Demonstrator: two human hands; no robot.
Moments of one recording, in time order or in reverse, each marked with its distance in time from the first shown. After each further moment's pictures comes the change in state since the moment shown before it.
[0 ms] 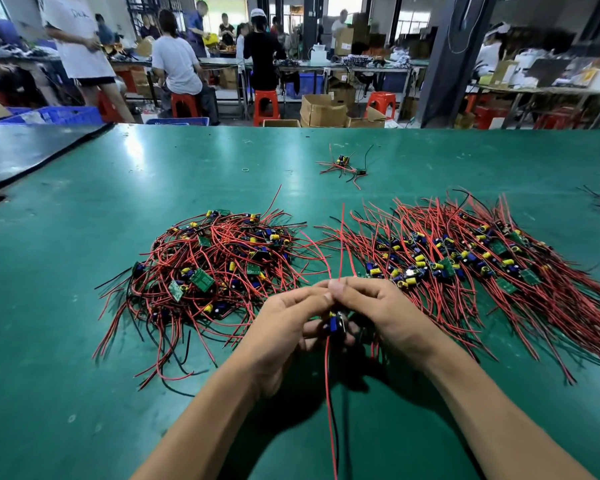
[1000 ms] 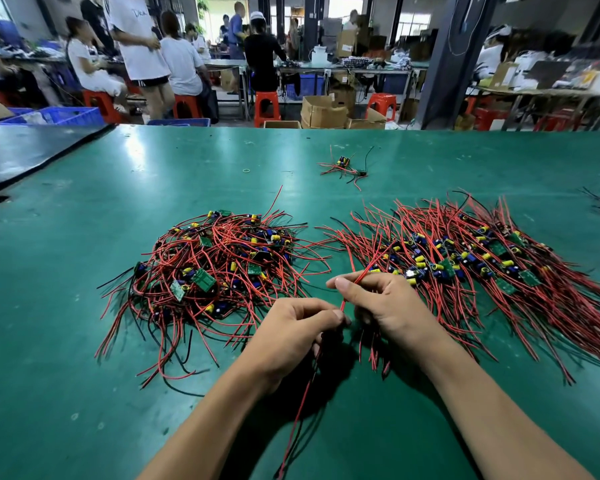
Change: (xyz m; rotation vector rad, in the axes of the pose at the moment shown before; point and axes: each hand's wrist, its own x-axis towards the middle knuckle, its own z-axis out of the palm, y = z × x) left_hand 0.005 -0.014 -0.005 0.358 -0.001 0.071; right_hand 0.007 0.014 -0.009 -0.024 0.238 0.025
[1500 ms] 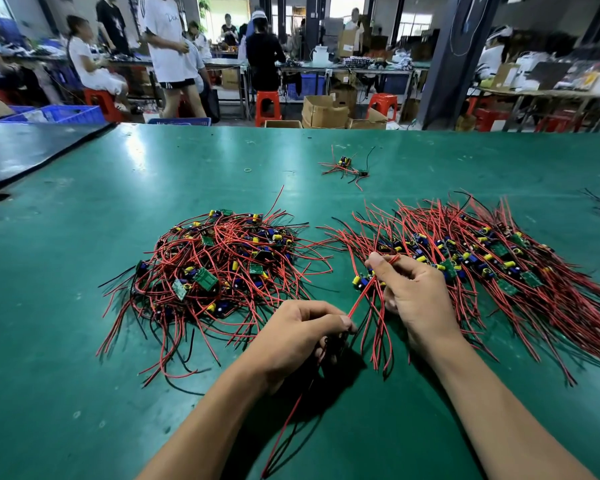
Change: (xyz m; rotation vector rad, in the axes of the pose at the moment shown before) left_hand -0.003 0.004 -0.003 0.071 -0.092 -0.040; right_hand 0.014 0.007 -0.021 -0.012 0.367 -0.199
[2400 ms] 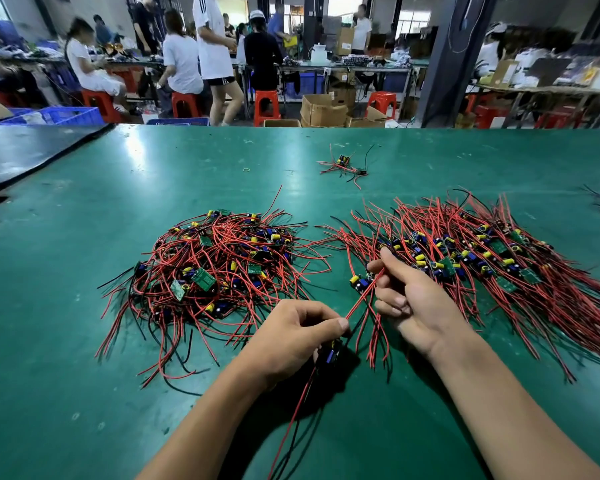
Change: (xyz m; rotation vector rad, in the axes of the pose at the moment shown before) left_hand 0.002 -0.004 -0.005 0.190 0.045 0.085; right_hand -0.003 -0.024 0.005 0.501 -0.087 0.537
